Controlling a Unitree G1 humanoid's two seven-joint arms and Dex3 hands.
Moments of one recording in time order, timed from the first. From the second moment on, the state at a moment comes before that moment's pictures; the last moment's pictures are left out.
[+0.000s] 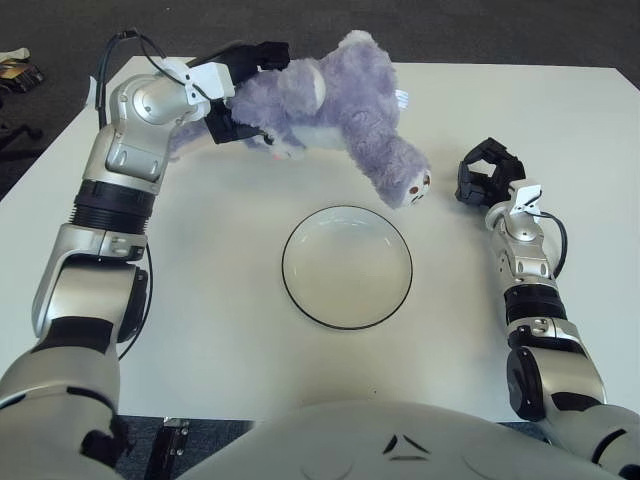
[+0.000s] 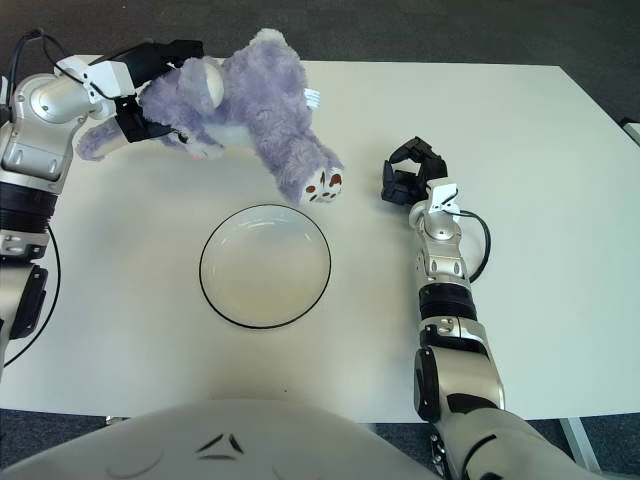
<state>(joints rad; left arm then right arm) -0.83 0.60 -0.14 0.30 0.19 -0.15 -0.65 -0.42 -0.22 -0.19 0.54 0.02 -0.17 -0.02</state>
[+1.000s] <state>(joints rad) -0.69 0.65 -0.04 0.08 0.05 -0.09 -0.75 -0.42 -0.23 -0.19 0.53 0.03 -0.14 -0.01</state>
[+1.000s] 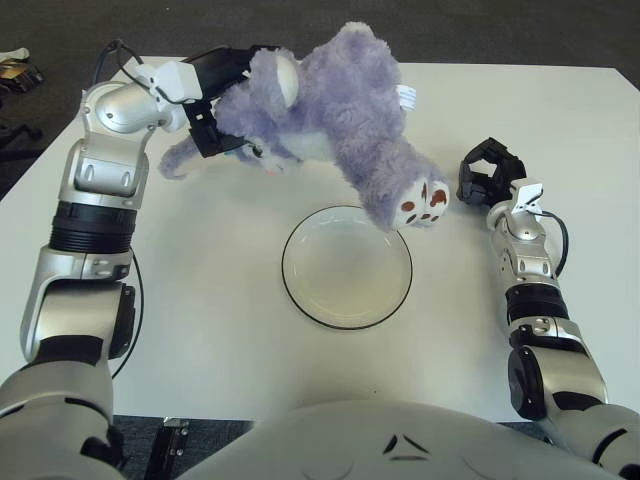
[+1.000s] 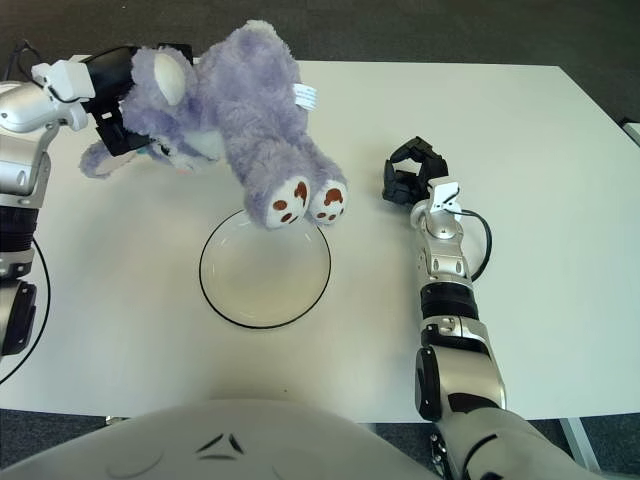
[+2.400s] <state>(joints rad) -0.55 0.64 -0.05 -0.09 0.00 -0.07 -0.78 -0.42 -0.24 -0.19 0.53 0.04 -0.13 0.01</state>
